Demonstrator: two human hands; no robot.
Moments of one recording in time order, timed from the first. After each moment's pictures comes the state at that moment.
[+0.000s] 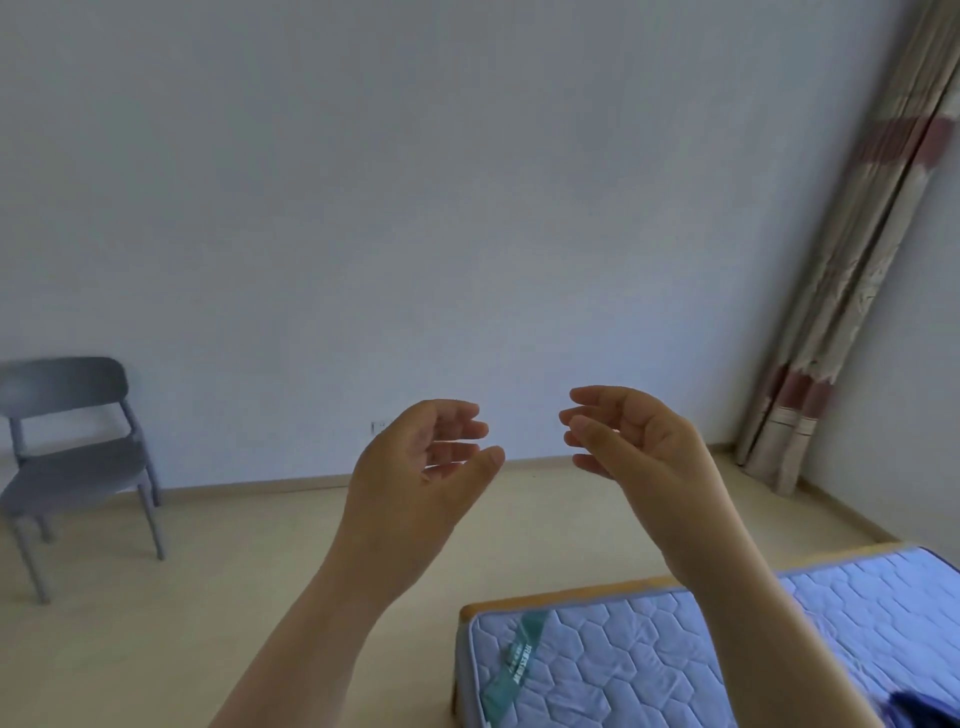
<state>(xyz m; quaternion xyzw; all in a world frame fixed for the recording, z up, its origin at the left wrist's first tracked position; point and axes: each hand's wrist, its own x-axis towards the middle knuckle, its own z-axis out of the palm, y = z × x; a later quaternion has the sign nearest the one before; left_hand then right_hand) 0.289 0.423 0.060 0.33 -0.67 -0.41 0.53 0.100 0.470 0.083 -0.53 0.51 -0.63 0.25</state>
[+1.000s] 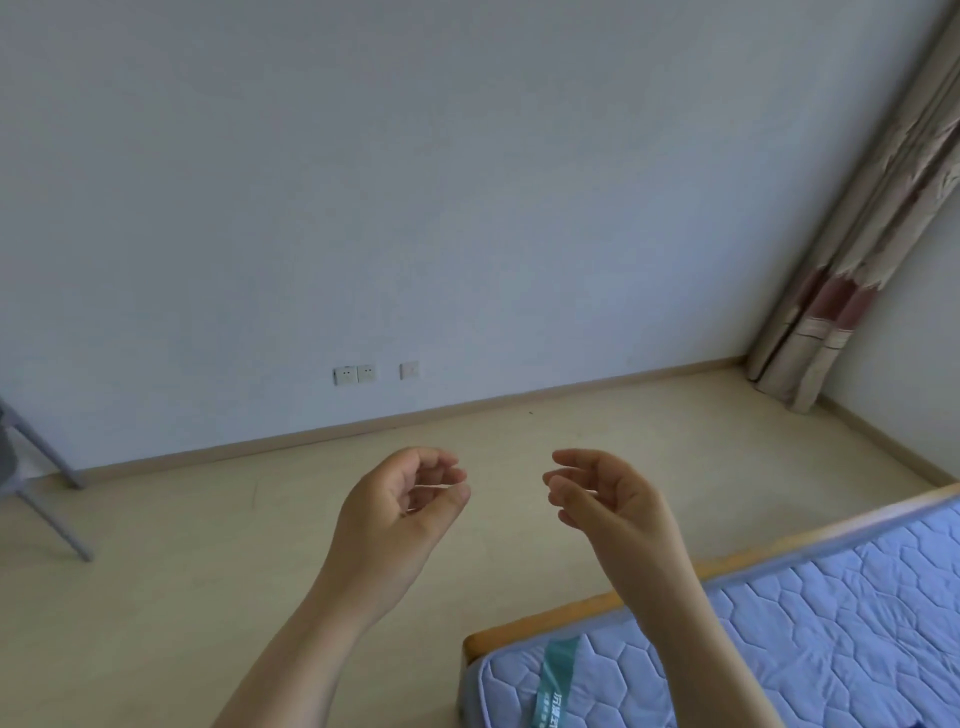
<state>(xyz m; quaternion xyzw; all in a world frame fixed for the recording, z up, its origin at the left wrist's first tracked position) 0.196 0.047 -0.072 0.43 -0.64 -0.49 0.40 0.009 0.114 -0.074 -0.40 0.65 -0.56 0.32</state>
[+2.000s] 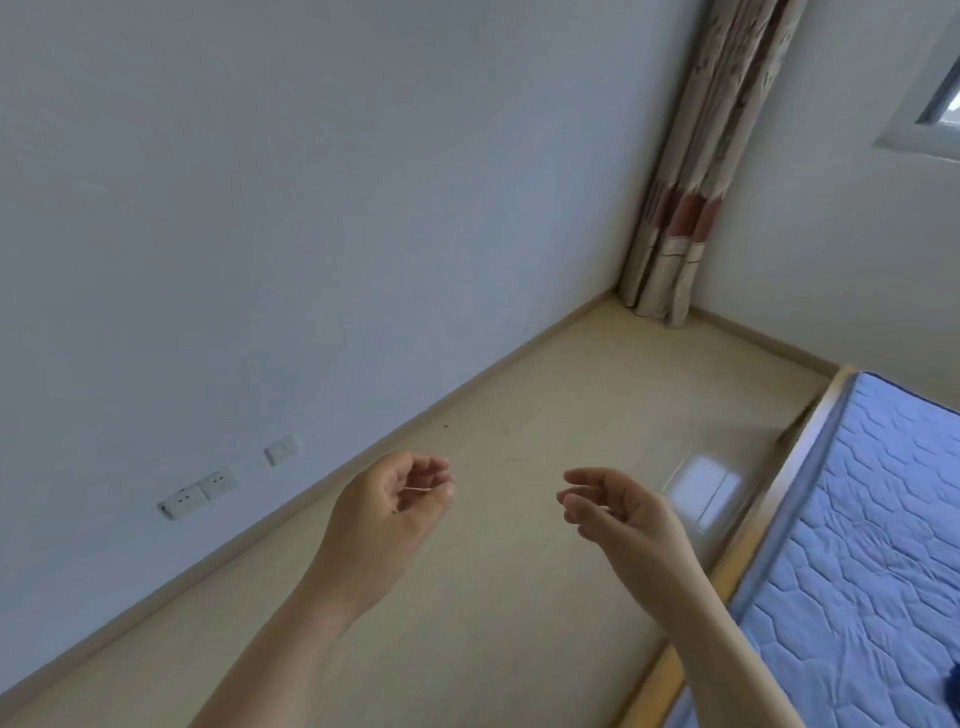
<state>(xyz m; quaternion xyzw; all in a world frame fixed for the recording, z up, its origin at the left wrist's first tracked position) 0.026 -0.395 -0.096 0.32 -0.75 -0.54 0.21 -0.127 -0.227 -0.117 -0.21 0.77 -0.55 0.24</state>
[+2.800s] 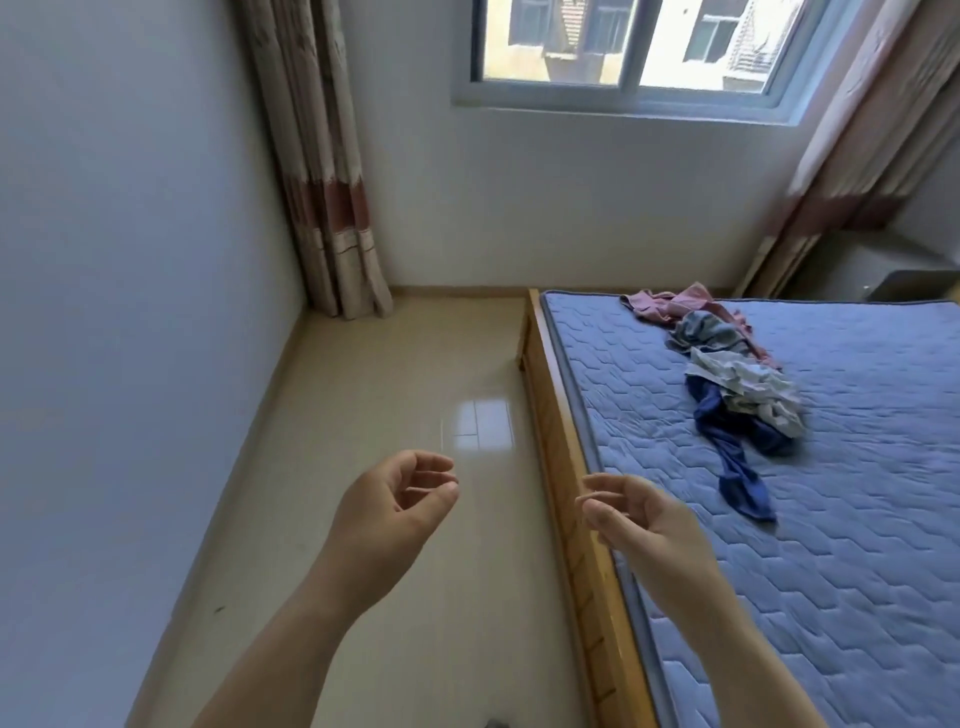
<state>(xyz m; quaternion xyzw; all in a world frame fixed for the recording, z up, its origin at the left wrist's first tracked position) -0.354 -0.529 -0.102 -0.02 -0.81 -0.59 -0.06 -0.313 -0.289 -0.121 0.12 0.80 -0.59 -0.03</state>
